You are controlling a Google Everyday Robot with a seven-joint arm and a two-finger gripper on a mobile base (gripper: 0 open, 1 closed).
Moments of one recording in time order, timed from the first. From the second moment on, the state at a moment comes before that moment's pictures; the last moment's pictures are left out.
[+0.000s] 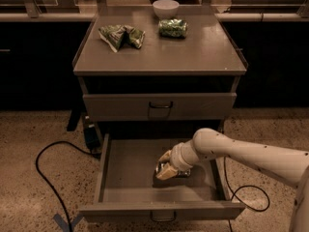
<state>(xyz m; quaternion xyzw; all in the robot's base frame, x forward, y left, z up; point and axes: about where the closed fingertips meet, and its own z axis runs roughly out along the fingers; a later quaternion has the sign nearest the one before) 0.563 -0.040 0.469 -0.63 0.70 0.19 0.28</state>
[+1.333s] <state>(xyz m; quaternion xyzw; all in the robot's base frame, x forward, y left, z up) 0.559 -0.032 0.362 -0.63 0.71 0.22 0.22</state>
